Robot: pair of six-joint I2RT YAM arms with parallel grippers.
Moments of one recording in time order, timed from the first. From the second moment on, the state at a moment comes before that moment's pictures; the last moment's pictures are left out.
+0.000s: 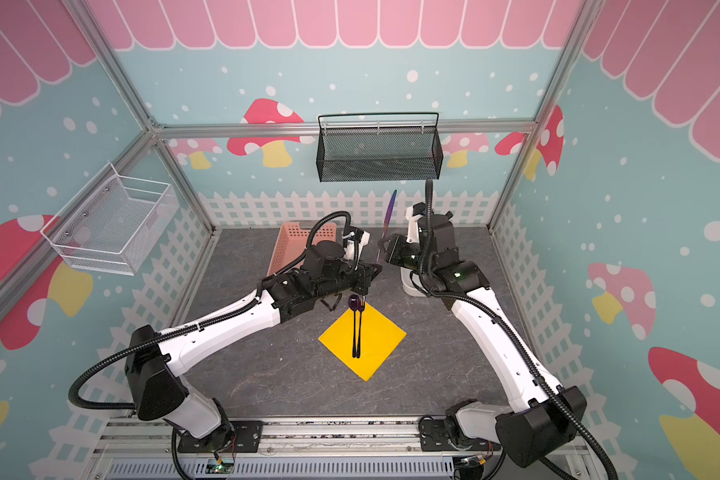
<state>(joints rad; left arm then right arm) -0.87 1.63 1.45 -0.21 0.03 -0.42 0.39 1.28 1.37 -0.52 -0.23 0.61</state>
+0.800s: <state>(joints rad) -0.87 1.61 1.45 -0.21 0.02 -0.42 0.39 1.28 1.35 -0.45 -0.29 0.65</state>
